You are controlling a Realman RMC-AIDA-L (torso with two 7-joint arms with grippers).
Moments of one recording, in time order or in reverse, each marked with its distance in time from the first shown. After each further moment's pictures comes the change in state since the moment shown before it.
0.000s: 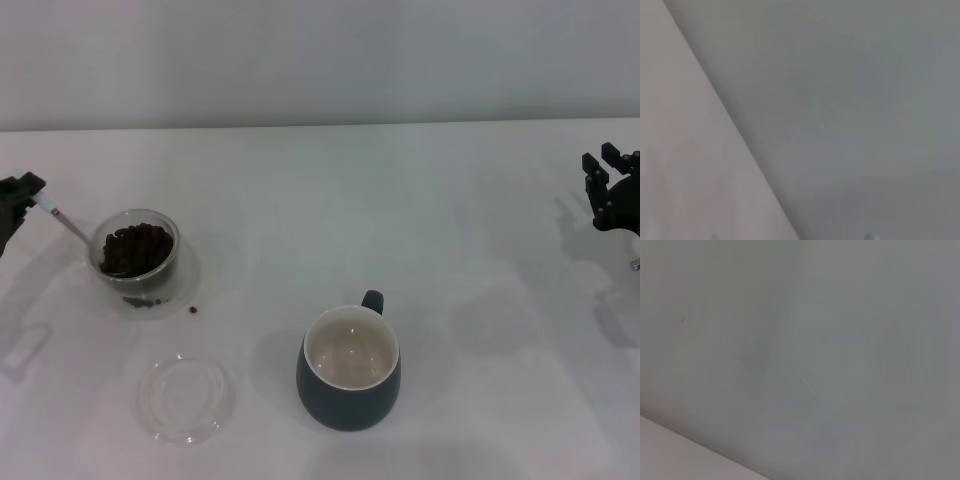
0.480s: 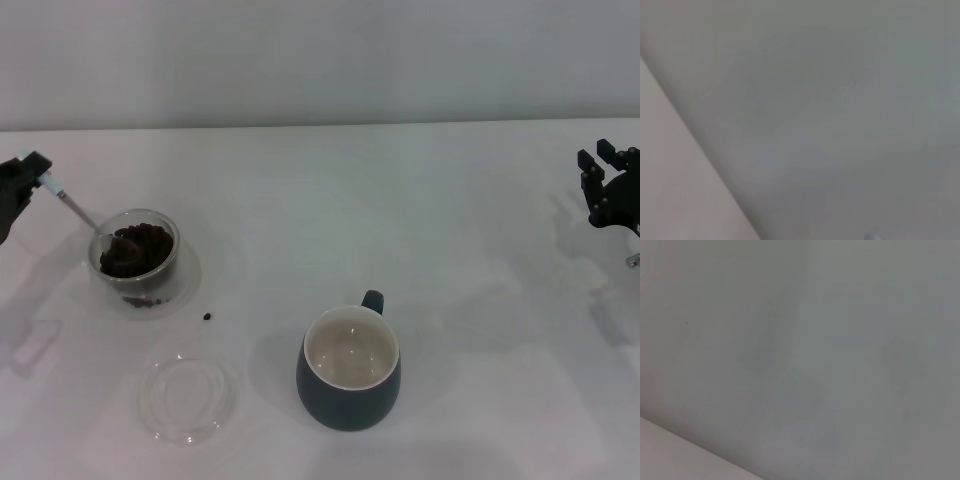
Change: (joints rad) left arm 0.006 0.001 0.000 0.014 -0.016 0.096 0.035; right arm 0.008 0.000 0.000 0.000 -0.005 0.000 -0.002
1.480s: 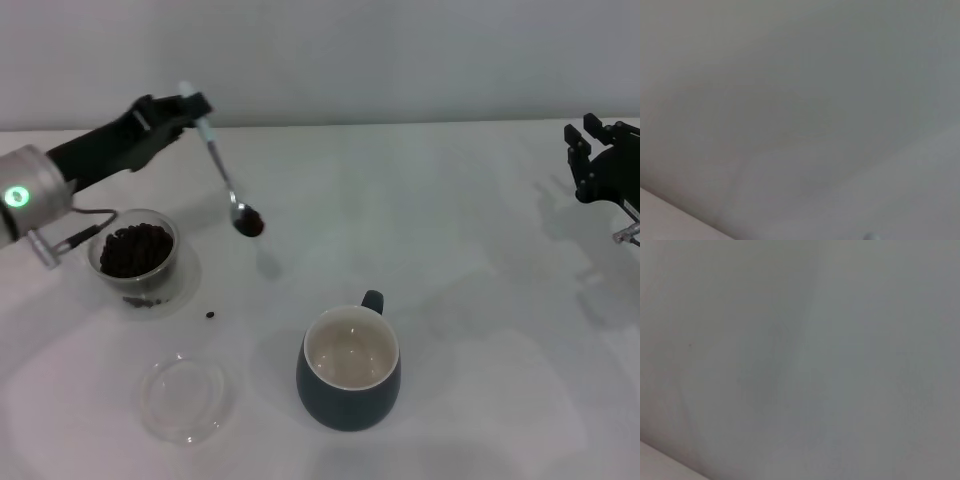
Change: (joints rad) left arm -0.264 -0.013 0.012 -0.009 0.247 0.035 -0.048; right arm 0.043 0.002 0.001 -0.006 0.009 -0.001 -0.001
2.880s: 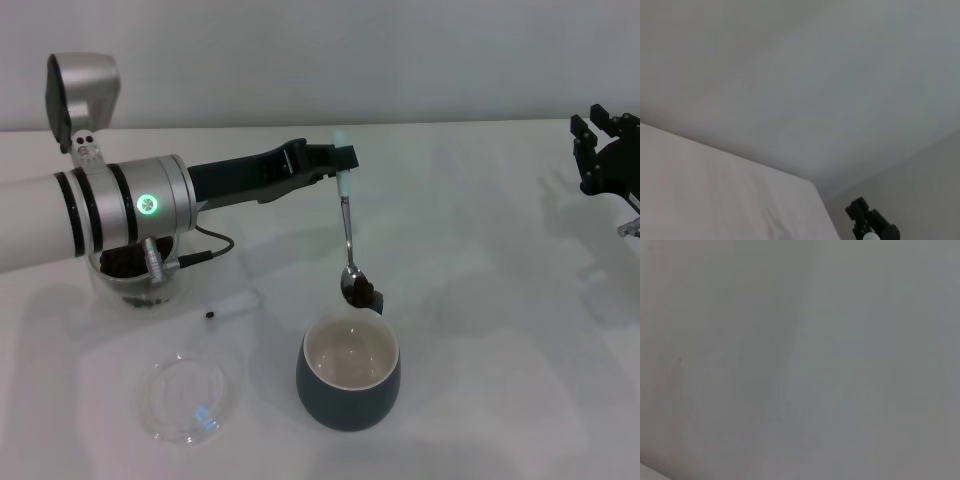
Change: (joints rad) left arm -0.128 -0.069 0.183 0.019 0.102 0.025 -0.098; right arm -0.009 0.001 0.000 -0.018 0.019 -0.012 0.011
